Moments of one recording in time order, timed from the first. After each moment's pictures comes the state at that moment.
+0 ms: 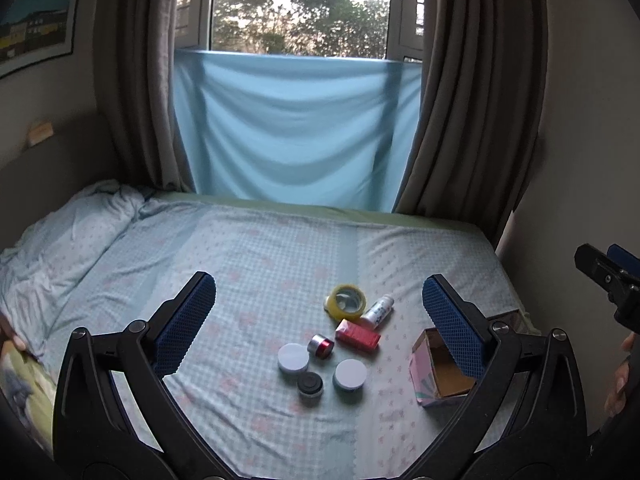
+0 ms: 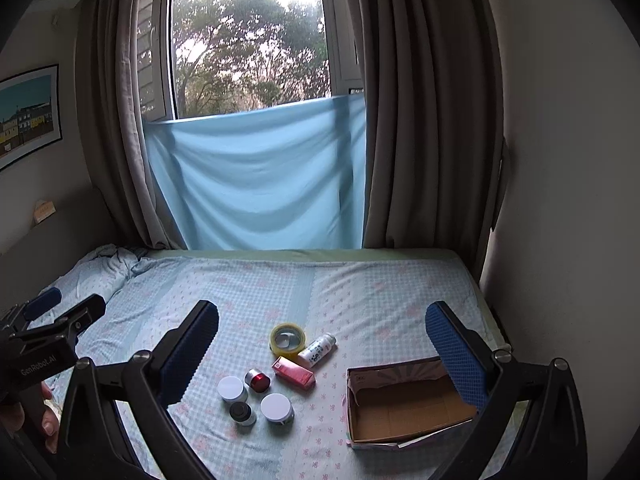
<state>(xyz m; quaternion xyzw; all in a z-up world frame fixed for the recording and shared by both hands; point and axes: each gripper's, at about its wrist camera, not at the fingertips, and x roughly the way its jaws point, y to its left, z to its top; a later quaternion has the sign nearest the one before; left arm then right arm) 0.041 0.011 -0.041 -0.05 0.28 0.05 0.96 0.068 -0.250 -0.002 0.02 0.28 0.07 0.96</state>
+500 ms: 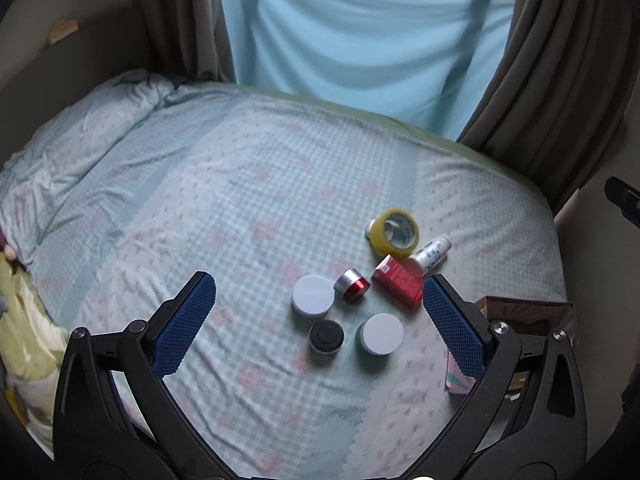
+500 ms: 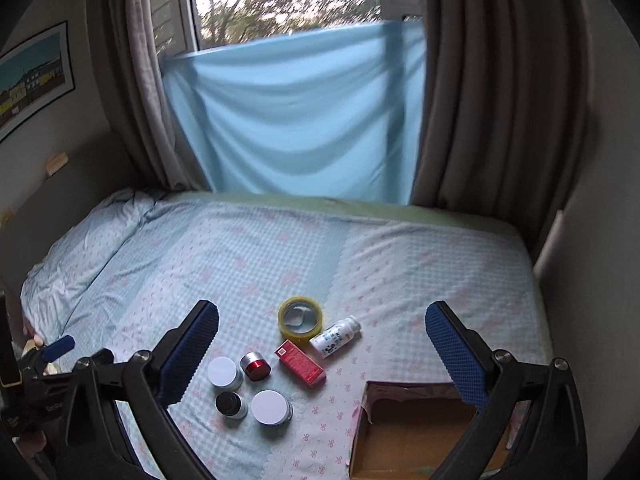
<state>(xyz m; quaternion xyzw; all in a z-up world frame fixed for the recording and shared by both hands) 0.135 0.043 -0.194 -0.12 0.42 0.14 0.89 0.242 -0.230 -0.109 -0.01 0.39 0.18 0.91</state>
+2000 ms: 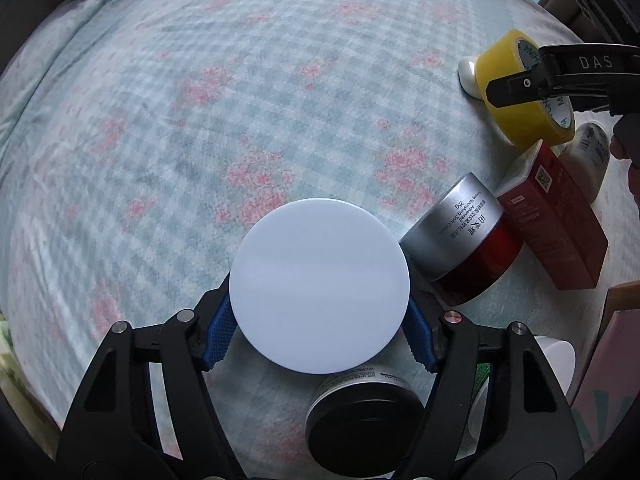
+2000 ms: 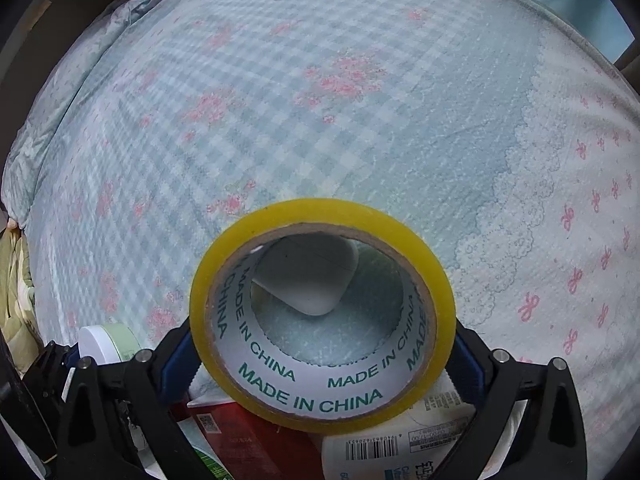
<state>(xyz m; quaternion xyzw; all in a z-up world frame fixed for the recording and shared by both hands) 0.270 0.057 -0.492 -0.11 0.59 0.16 0.79 0.461 -0.081 -0.463 -0.12 0.64 0.32 0.69</state>
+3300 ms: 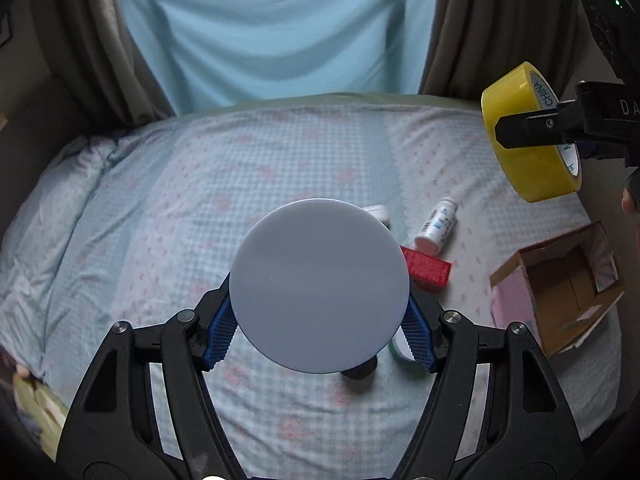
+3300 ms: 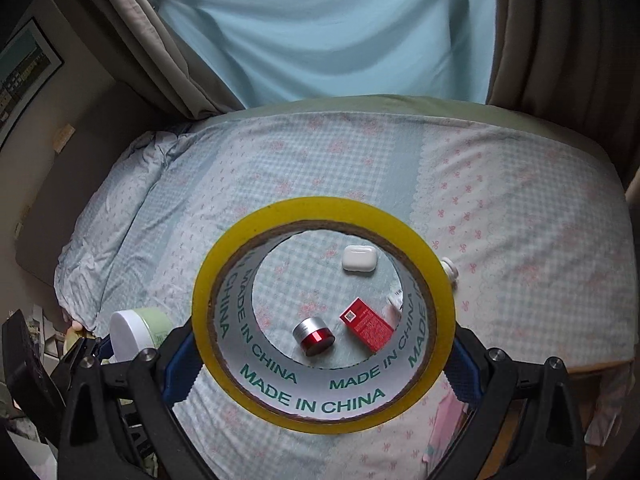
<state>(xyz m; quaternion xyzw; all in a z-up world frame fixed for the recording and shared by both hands) 0.198 0.032 -0.227 0.02 0.44 0.03 0.90 0.306 -0.166 -0.191 0.06 0.52 0.23 0.82</state>
